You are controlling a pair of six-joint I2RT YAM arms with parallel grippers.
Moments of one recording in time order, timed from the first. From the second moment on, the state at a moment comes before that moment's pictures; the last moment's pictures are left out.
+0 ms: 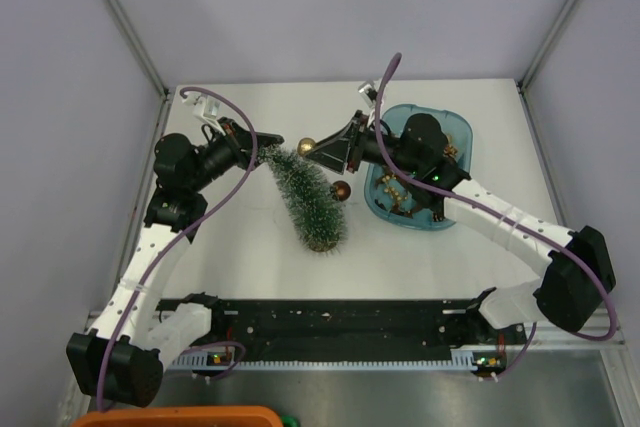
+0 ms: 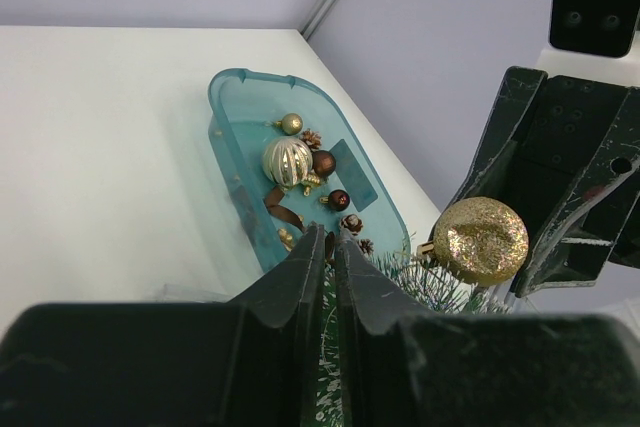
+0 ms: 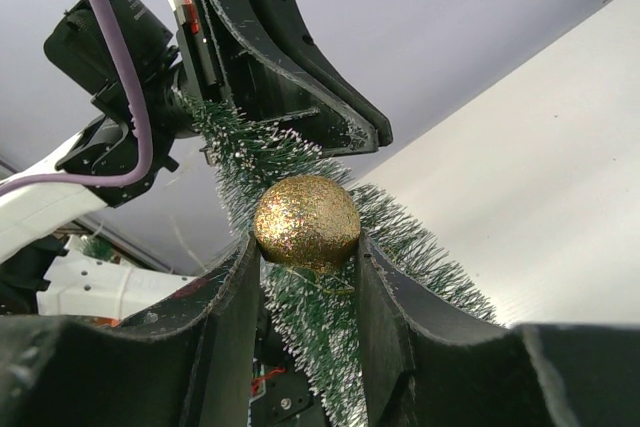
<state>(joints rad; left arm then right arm) -0.18 0.96 0.89 0.14 0.63 -0.63 0.72 1.36 1.09 0.42 -0.57 0.67</state>
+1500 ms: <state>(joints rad) -0.18 0.96 0.89 0.14 0.64 -0.63 0.70 1.31 0.99 0.40 -0.50 0.64</state>
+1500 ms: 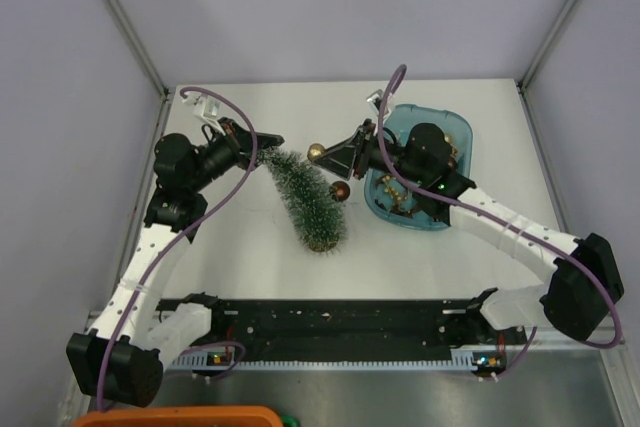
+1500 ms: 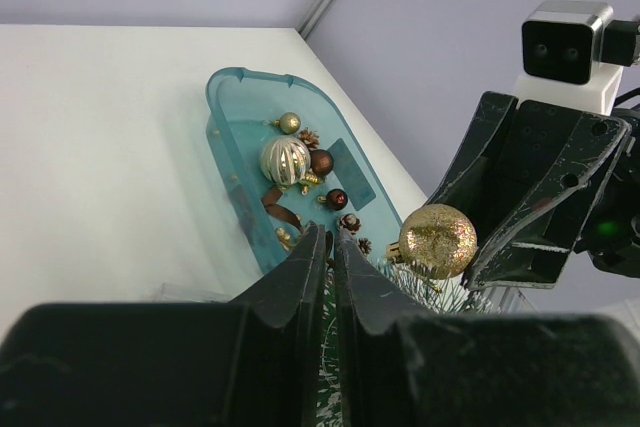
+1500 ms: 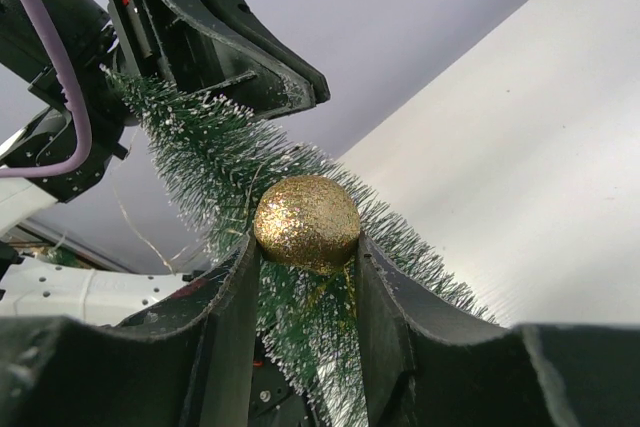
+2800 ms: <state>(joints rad) -0.18 0.96 0.89 0.14 0.63 -0.64 0.65 1.24 0.95 0.30 -0.43 0.64</state>
